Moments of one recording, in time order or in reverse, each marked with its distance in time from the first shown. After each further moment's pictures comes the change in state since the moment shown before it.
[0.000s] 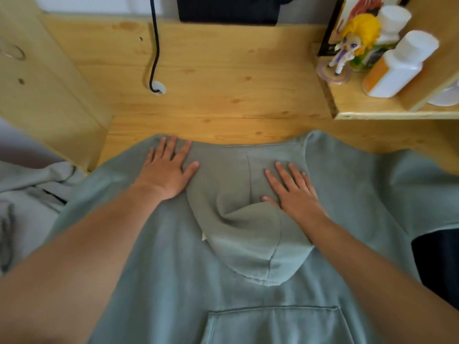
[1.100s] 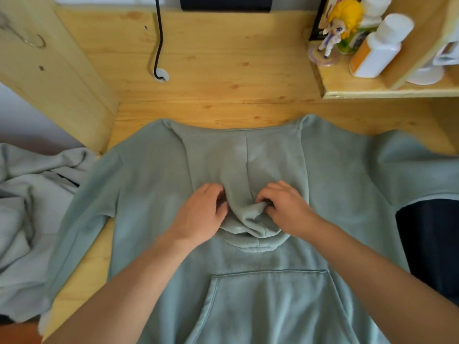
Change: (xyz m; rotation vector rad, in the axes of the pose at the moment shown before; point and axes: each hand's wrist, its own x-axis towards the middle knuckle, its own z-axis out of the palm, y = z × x) left_hand -0.154 0.083 0.020 -0.456 0.111 0.219; right_hand -0.061 -0.036 -0.023 0.473 -0.004 -0.135
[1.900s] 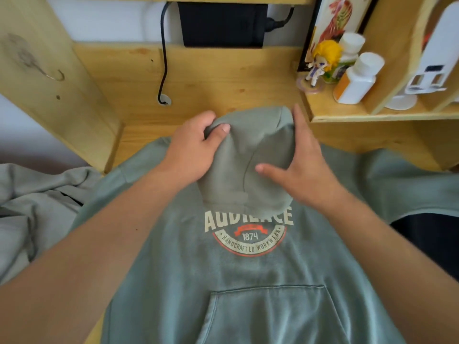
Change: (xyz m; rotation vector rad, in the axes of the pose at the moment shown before) left_hand 0.074 0.062 -0.129 -0.285 0.346 0.190; right_hand 0.011 -0.067 -0.124 0.311 0.400 0.148
